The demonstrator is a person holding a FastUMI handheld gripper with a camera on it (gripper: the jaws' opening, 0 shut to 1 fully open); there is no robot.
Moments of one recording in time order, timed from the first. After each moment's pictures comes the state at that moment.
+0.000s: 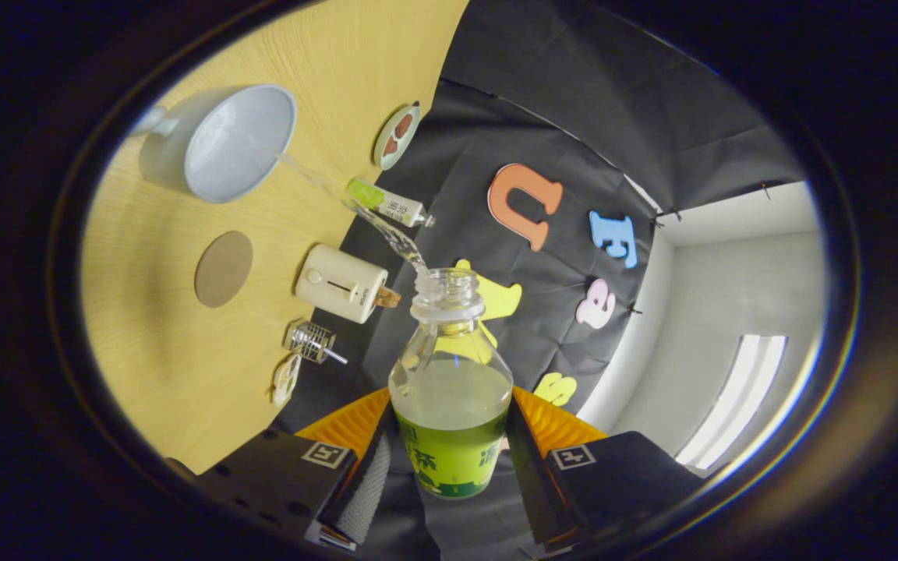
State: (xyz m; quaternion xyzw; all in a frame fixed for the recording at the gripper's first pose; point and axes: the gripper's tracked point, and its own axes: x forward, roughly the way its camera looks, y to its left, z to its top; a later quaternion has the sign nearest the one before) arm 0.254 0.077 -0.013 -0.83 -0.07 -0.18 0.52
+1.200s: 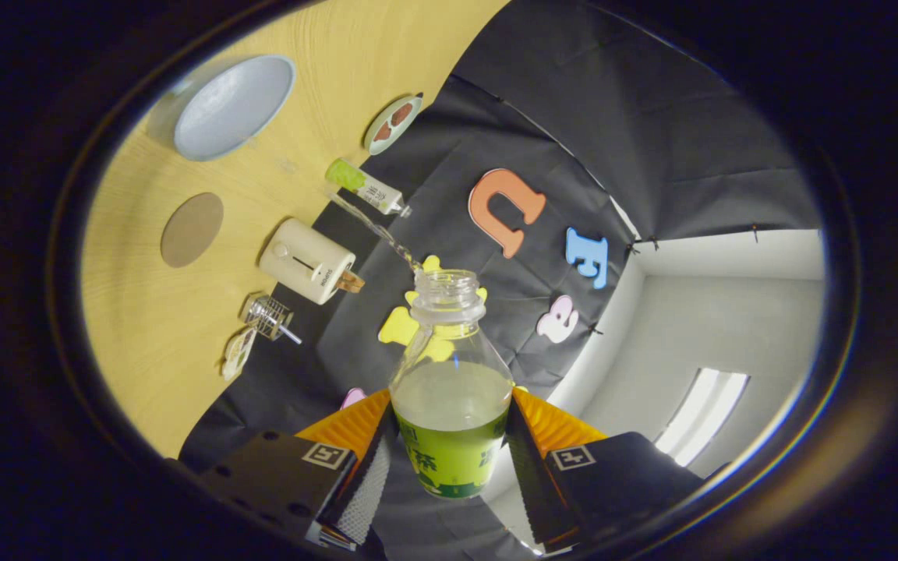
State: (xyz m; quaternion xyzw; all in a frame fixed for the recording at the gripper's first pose) arm 0.245 0.092 0.018 -0.85 -0.12 -0.22 0.46
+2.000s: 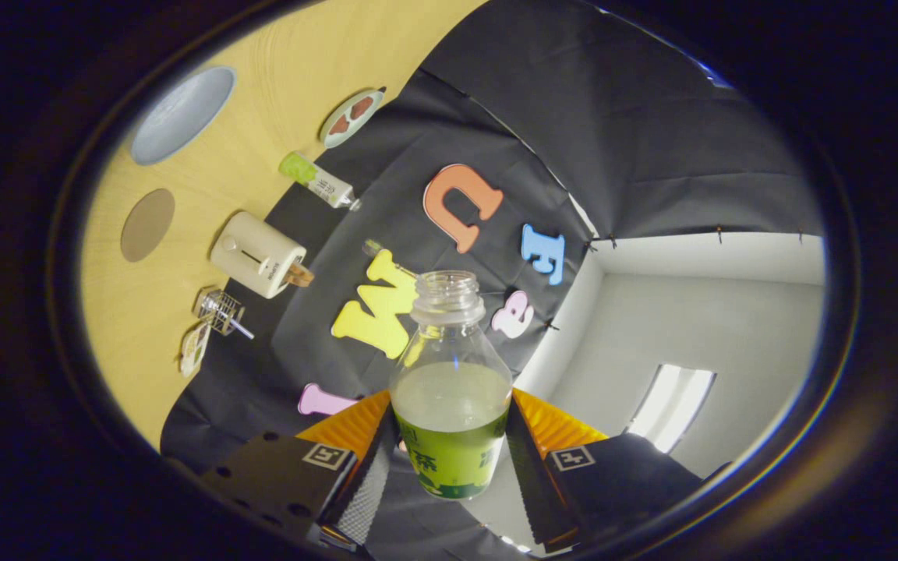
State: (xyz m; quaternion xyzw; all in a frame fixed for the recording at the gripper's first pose) arm 0.223 0.111 0.055 -0.83 -0.19 -0.27 0.45
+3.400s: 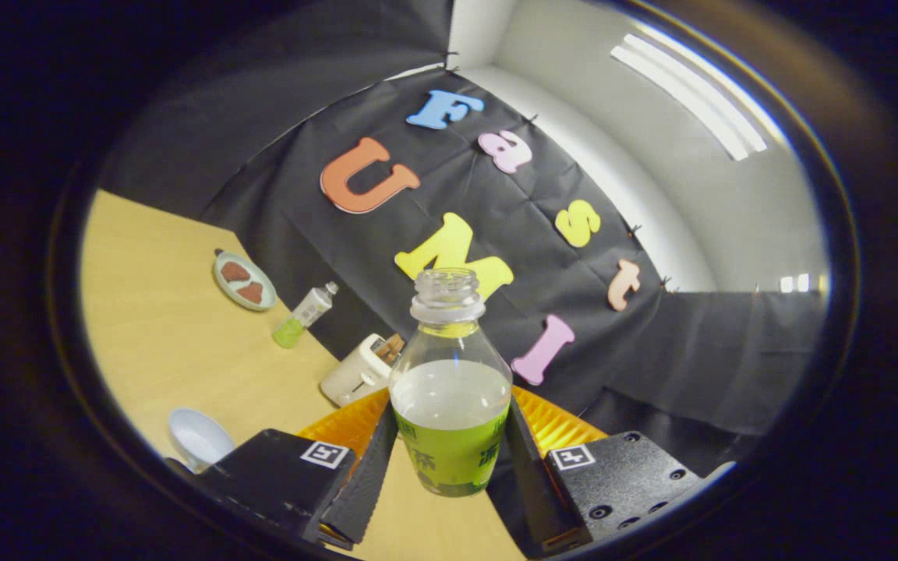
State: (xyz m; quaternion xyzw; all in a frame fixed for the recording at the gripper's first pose) arm 0.245 0.078 0.011 -0.35 -0.02 -0.10 0.93
